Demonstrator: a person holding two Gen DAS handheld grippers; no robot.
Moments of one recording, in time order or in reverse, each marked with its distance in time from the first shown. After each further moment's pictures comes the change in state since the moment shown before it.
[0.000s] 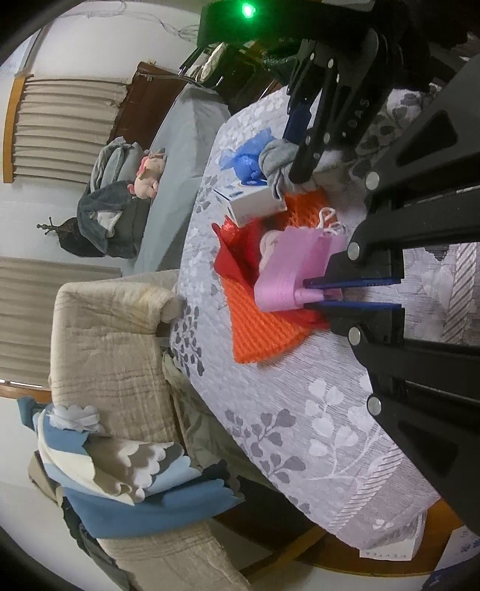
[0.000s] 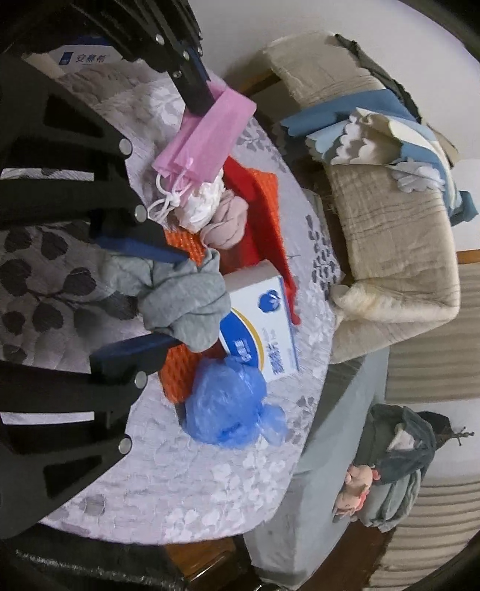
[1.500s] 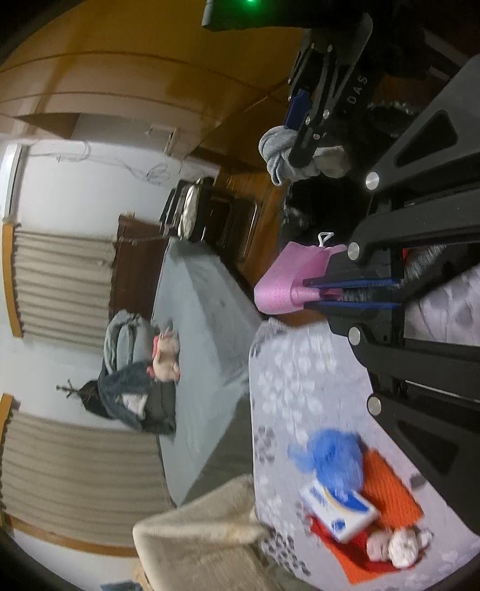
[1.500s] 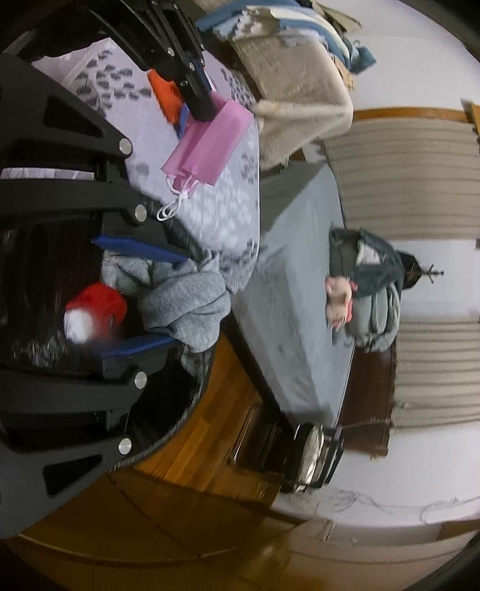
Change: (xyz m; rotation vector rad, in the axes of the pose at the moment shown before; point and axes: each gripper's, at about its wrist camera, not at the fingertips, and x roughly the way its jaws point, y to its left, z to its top) left arm -0.035 -0.281 0.029 0.301 -0.066 -0.523; right arm -0.226 -0.217 -0.075 0.301 -0.155 -0.497
